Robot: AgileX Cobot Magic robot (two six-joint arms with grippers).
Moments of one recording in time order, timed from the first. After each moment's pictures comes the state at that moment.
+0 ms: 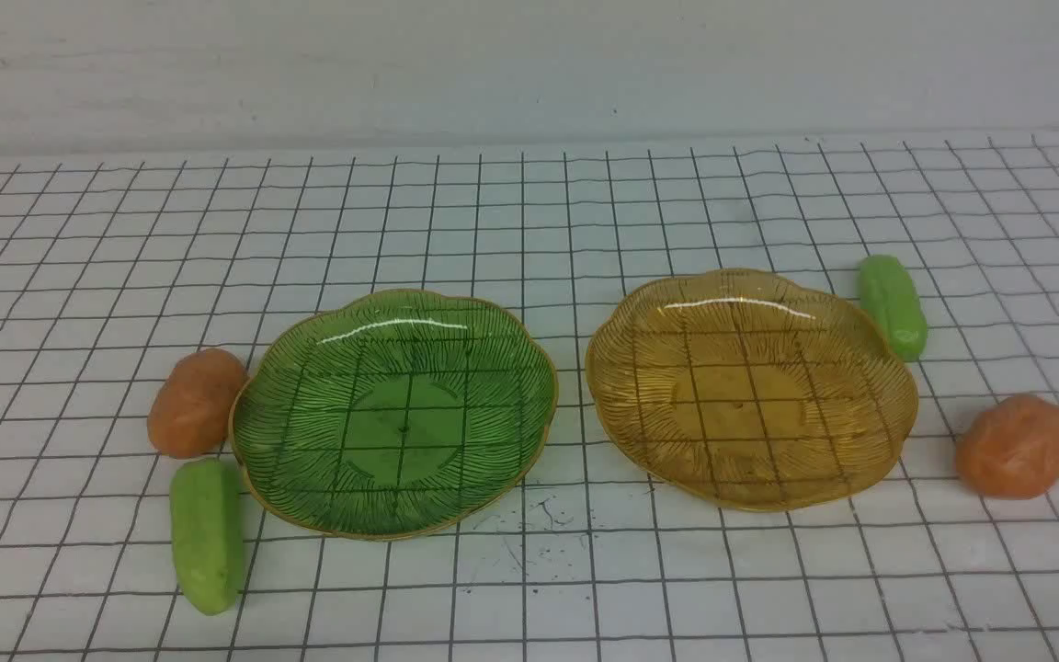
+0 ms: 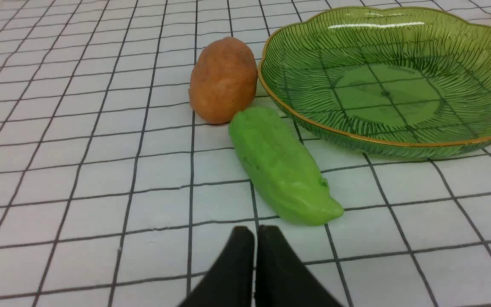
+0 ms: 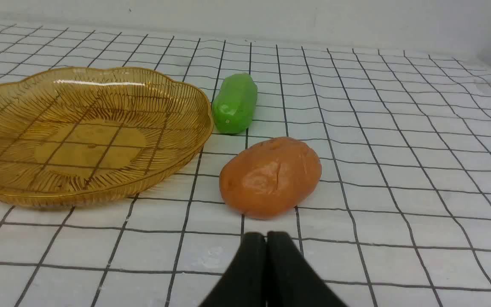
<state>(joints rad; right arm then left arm) 0.02 -0.01 0.02 -0.17 0.38 0.09 -0.06 -0.01 0.02 0.01 0.39 0.04</state>
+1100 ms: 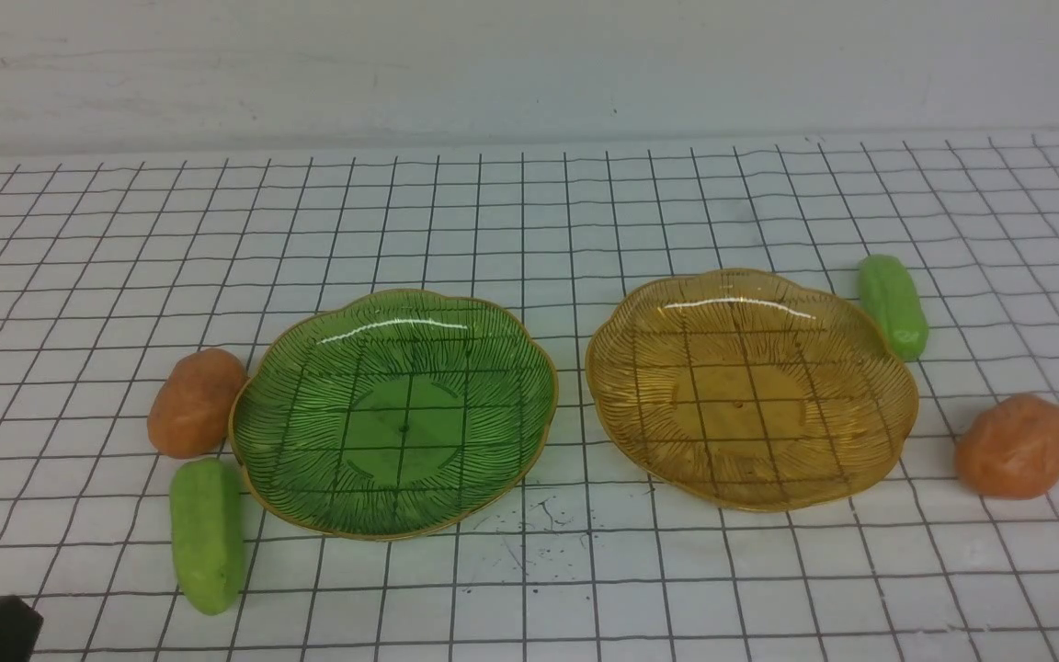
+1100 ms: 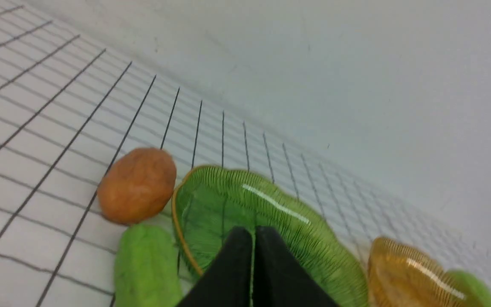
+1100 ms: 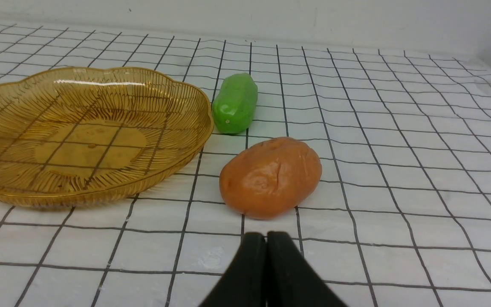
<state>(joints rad) 0.02 -0.01 0.02 -0.17 0.38 0.09 -0.06 -0.01 0.03 -0.38 0.08 -0.18</state>
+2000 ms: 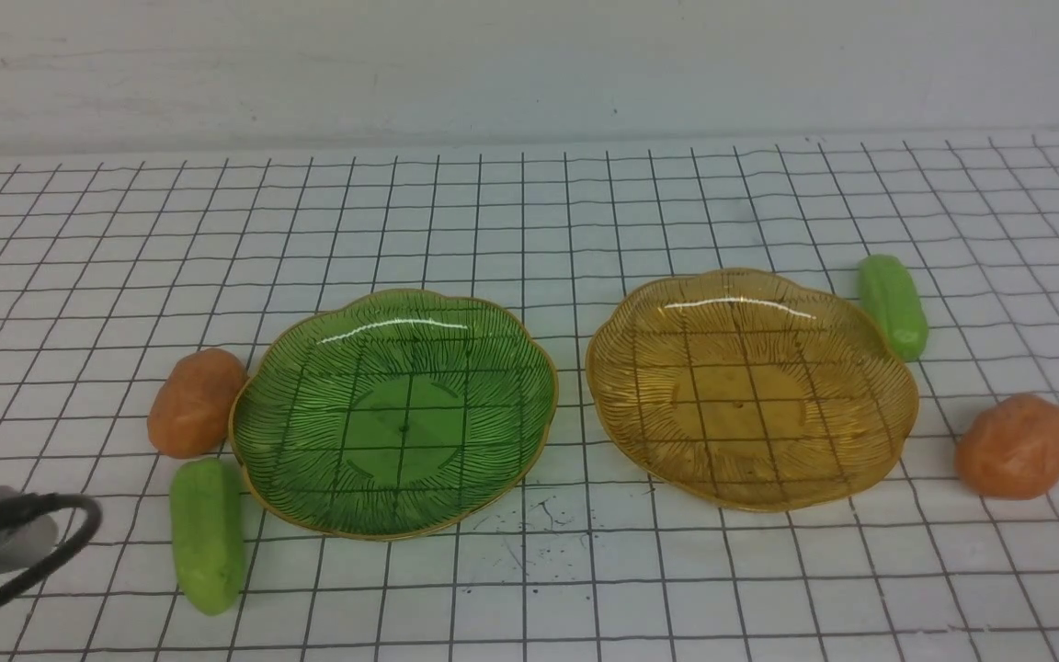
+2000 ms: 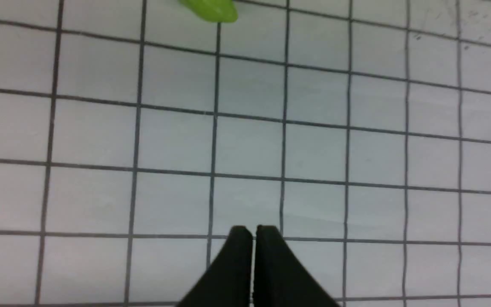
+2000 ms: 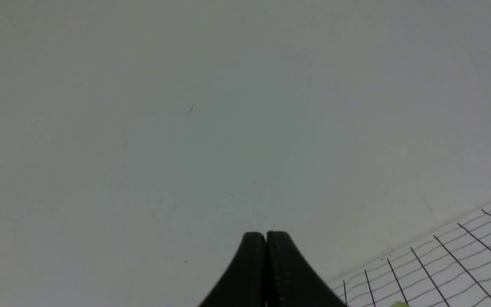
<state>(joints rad) 0.02 -0.01 0.03 0.17 -0.19 0.38 -0.06 0.69 -0.53 -0.21 1.02 -0.15</state>
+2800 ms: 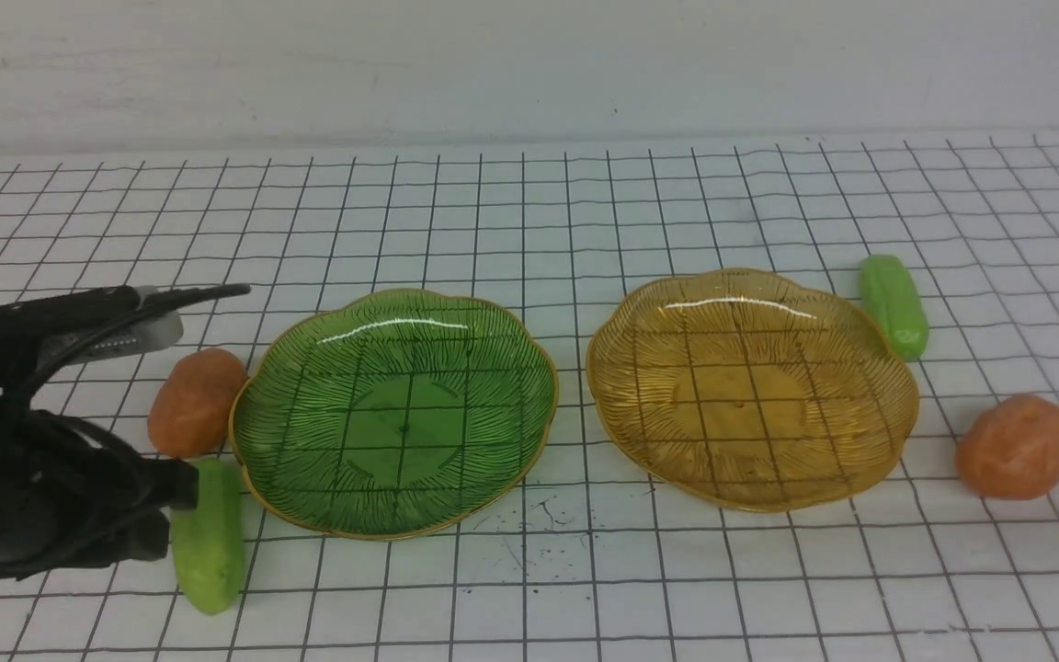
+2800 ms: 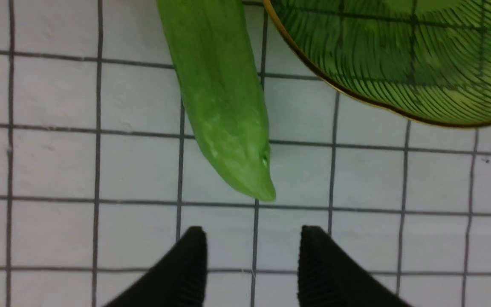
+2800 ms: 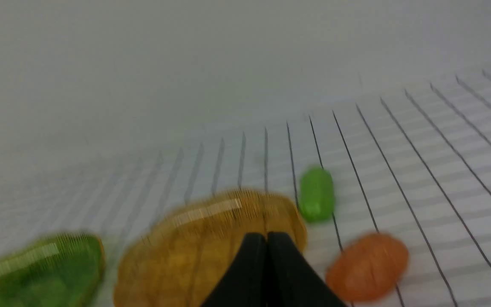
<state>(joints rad) 0.02 0.32 -0.57 0.10 0.73 0.16 -0.06 1.27 -0.82 -0.12 0.85 -0.10</state>
